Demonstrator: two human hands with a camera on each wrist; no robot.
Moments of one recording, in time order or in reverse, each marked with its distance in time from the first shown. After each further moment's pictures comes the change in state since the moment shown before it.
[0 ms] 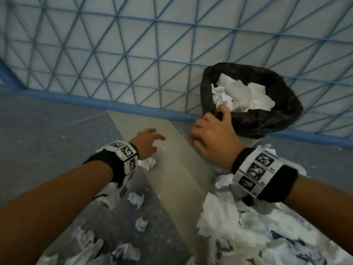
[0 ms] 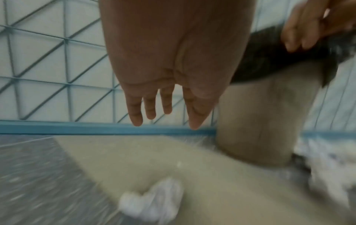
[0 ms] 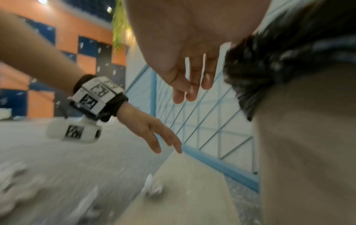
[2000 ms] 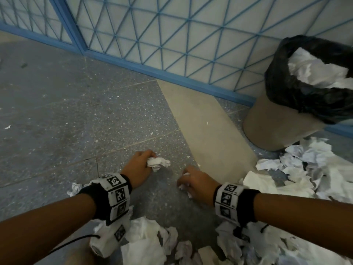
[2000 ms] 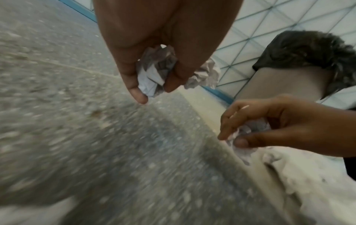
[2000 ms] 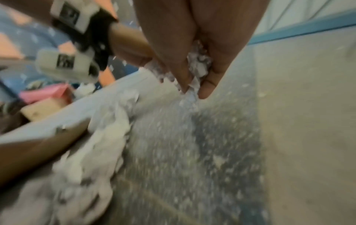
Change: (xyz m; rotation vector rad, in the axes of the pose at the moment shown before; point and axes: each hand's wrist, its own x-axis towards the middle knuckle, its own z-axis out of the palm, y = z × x) left_hand -0.166 -0.088 0.098 -0.442 0.169 -0.302; right_hand -0.058 -0.148 0.118 0.503 -0.688 -0.169
